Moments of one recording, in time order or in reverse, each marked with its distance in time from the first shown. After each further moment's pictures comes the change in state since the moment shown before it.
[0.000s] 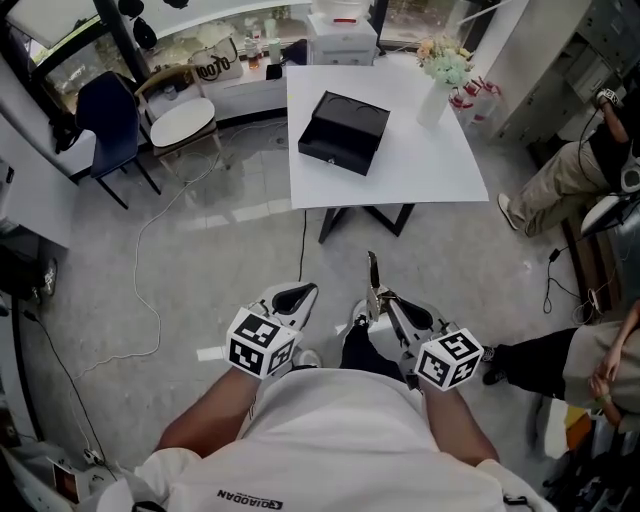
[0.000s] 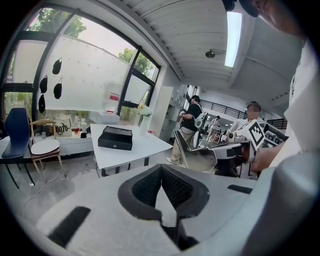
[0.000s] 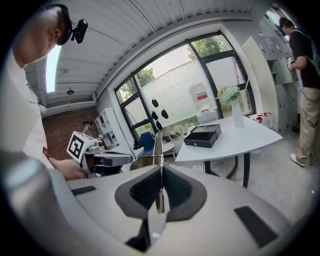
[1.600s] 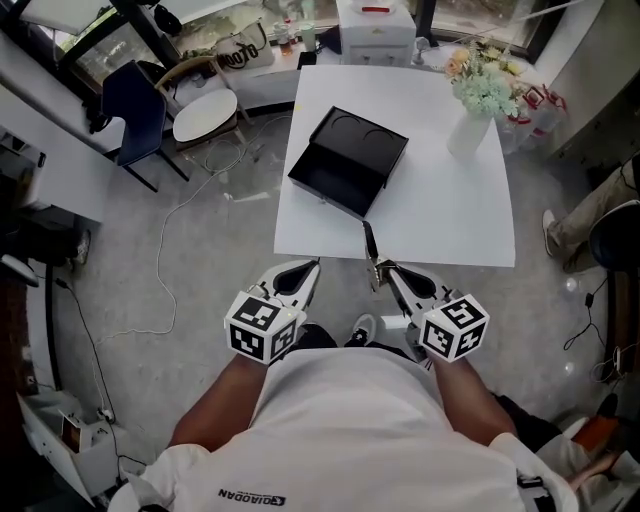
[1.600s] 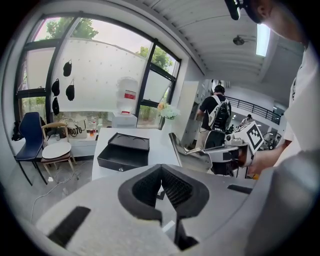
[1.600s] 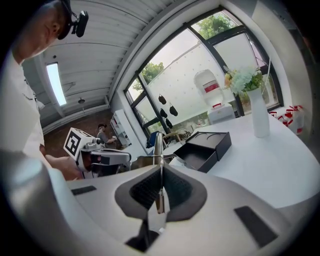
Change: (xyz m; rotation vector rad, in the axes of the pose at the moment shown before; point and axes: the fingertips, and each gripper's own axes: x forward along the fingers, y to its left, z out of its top) left arm 0.206 0.099 0.123 -0.089 0.029 0.261; right arm 0.153 -0.216 0.132 -0.018 0.080 0.267
